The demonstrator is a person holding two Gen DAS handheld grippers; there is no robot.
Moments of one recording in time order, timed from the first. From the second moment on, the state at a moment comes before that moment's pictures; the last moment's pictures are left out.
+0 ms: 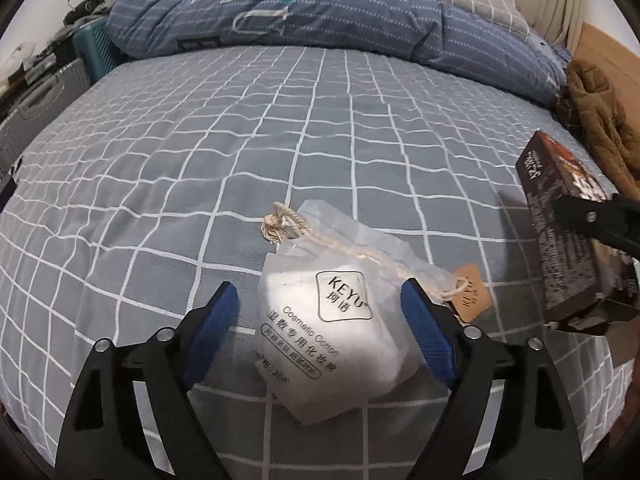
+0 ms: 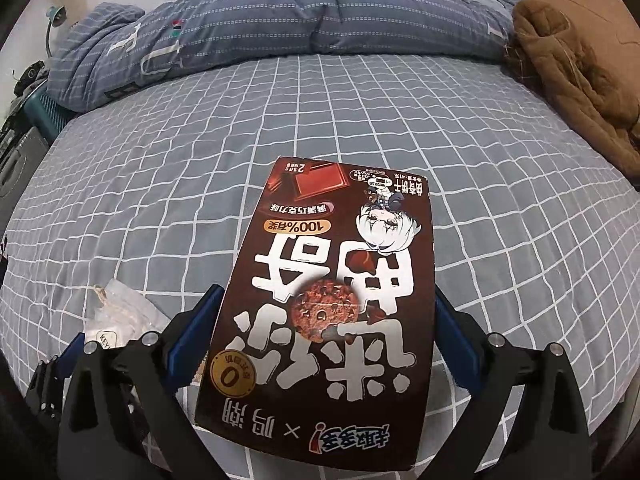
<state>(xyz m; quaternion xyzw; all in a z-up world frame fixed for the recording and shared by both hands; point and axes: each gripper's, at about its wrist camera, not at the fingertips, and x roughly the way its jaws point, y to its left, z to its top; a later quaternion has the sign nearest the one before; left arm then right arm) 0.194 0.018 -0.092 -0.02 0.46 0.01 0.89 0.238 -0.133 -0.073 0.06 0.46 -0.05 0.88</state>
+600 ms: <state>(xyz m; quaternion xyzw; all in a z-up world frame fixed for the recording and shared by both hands) 0.192 0.017 -0.085 -0.03 0.46 -0.01 0.89 0.223 -0.129 -0.066 0.04 0.45 -0.03 0.89</state>
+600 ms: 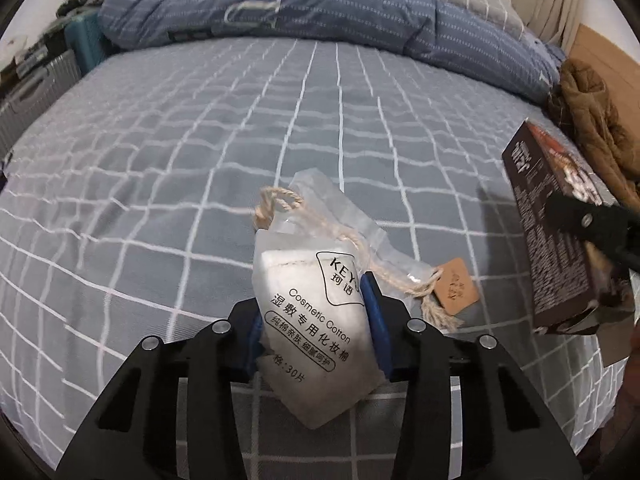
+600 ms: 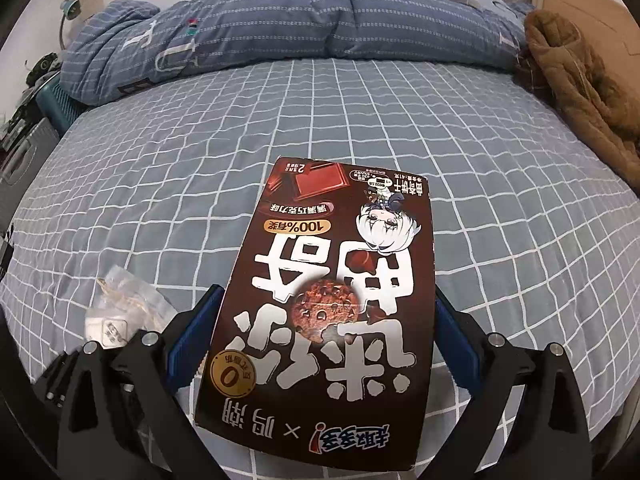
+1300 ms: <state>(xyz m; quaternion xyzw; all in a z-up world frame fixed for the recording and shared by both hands) 0.108 0.011 -0.023 -0.03 0.41 -0.04 0.91 0.114 -0.124 -0.015 0.01 0.37 0.01 0.93</state>
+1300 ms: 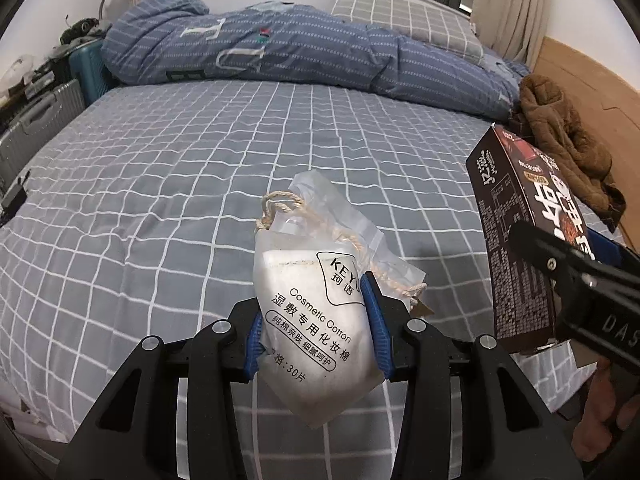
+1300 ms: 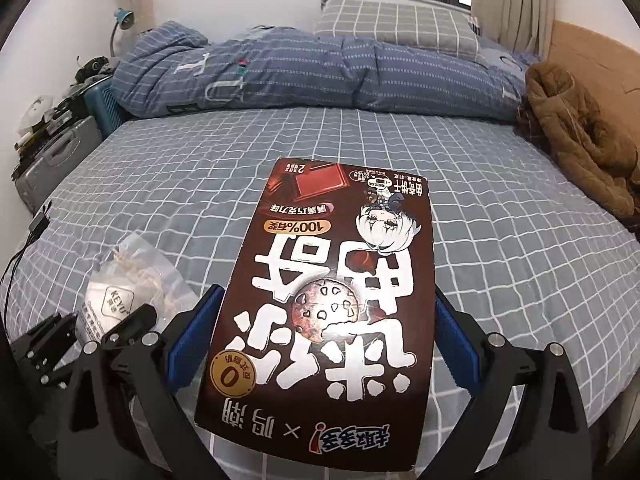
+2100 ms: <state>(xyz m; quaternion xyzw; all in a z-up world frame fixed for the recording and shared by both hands) 0.006 0.004 -0.022 -0.04 0.42 -0.06 0.90 -0.002 -0.137 -0.020 0.03 0.37 0.02 0.93</state>
